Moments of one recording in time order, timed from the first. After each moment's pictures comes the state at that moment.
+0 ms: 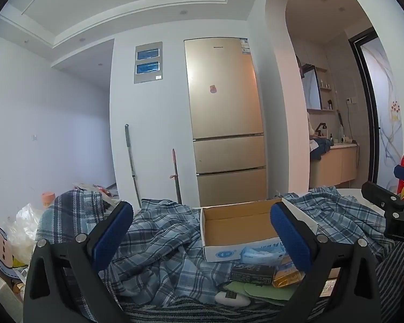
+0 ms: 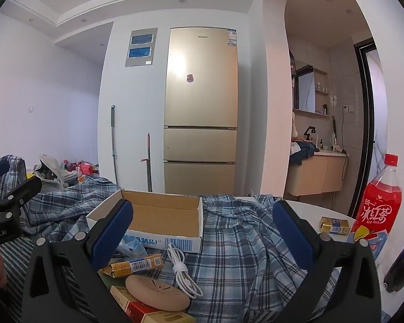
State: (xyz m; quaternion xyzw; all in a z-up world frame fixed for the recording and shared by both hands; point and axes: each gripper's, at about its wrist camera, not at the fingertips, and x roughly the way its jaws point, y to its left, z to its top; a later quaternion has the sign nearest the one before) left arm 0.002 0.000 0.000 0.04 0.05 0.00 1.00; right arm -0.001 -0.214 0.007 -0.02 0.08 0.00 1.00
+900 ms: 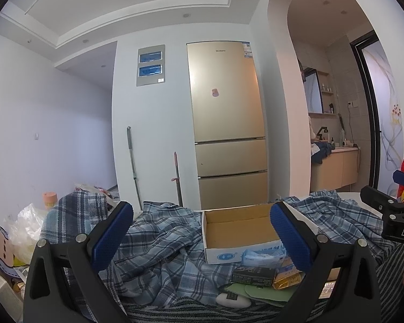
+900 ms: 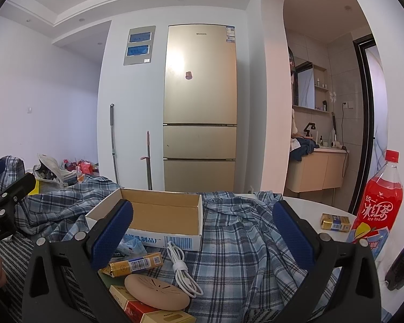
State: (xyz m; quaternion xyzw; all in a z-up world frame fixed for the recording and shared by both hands) left arm -0.005 0.002 0.005 0.03 0.04 0.00 1.00; right arm 0.003 -0.213 0.005 -0.01 0.09 0.00 1.00
